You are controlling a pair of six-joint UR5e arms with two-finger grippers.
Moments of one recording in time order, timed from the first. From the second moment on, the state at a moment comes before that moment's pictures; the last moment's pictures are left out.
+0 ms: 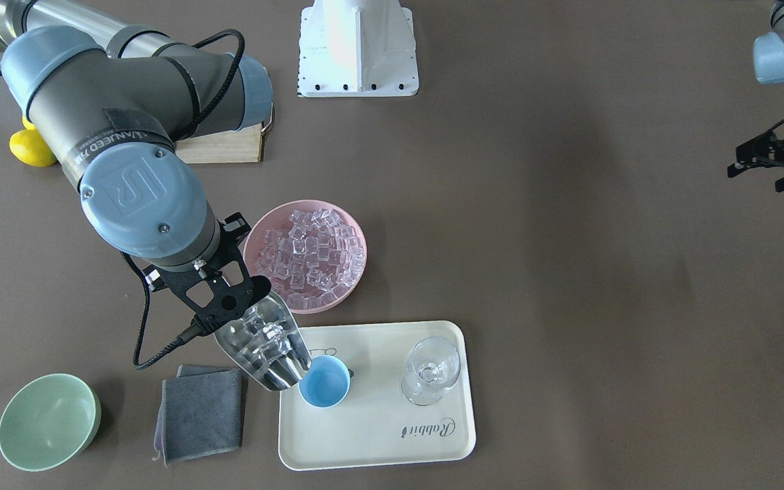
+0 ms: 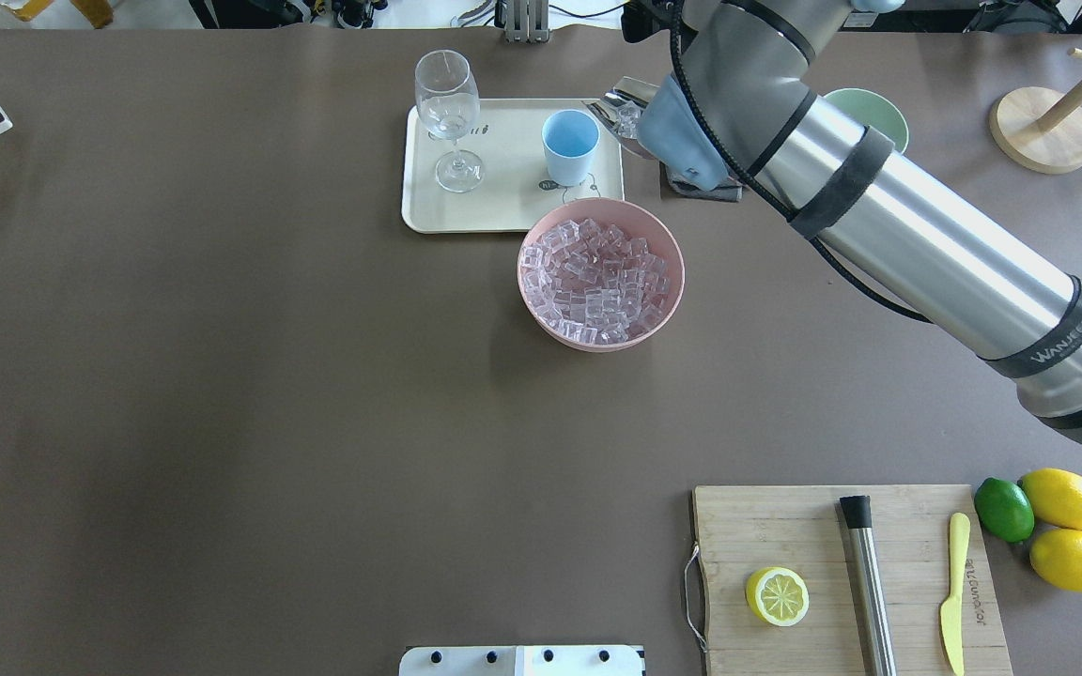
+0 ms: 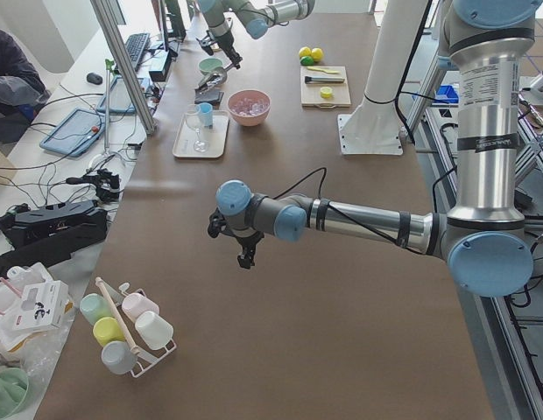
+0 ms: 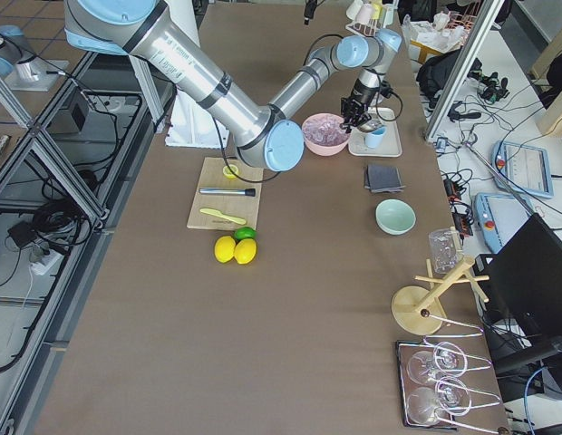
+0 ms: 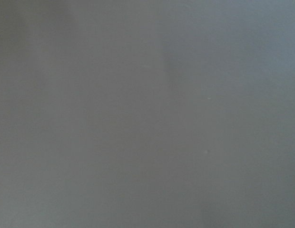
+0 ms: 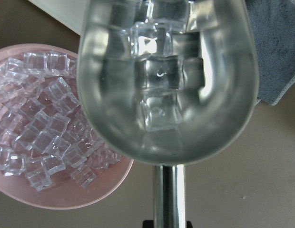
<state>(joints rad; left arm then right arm) -1.29 -1.50 -1.73 -1.70 -2.46 -0.10 0.92 -0.60 1.36 -2.17 2.19 -0.02</state>
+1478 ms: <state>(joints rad) -1.58 -1.46 -1.66 -1.55 -2.42 -0.10 0.92 -0.37 1.08 -2.41 2.18 -0.19</state>
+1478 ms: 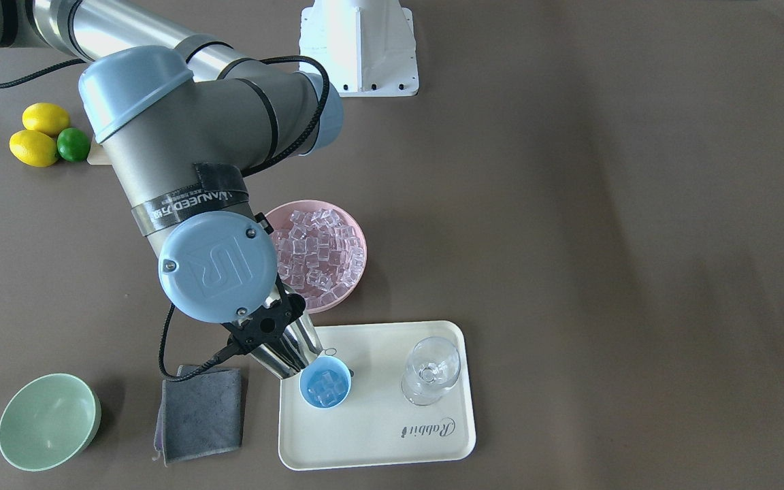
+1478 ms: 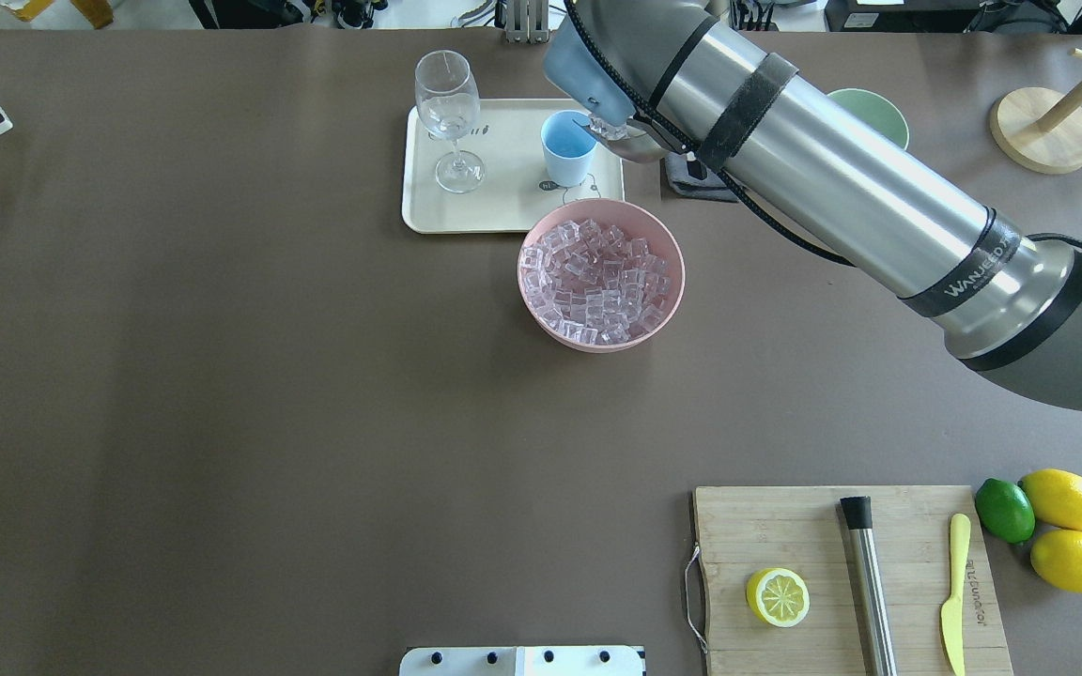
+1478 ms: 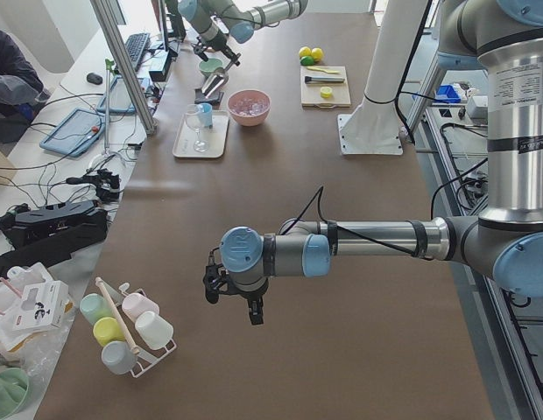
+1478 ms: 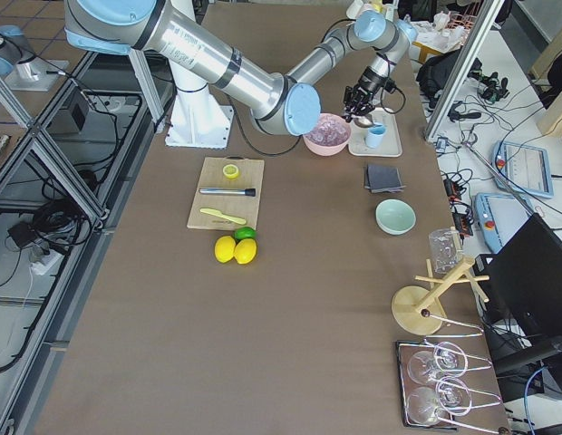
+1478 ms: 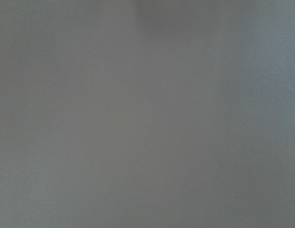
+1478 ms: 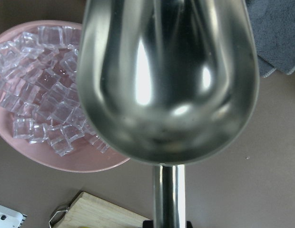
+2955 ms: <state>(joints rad) -1.58 -1.44 -1.66 -1.53 -2.40 -0.10 1.00 -0.88 1.78 -2.49 2.05 -0.08</state>
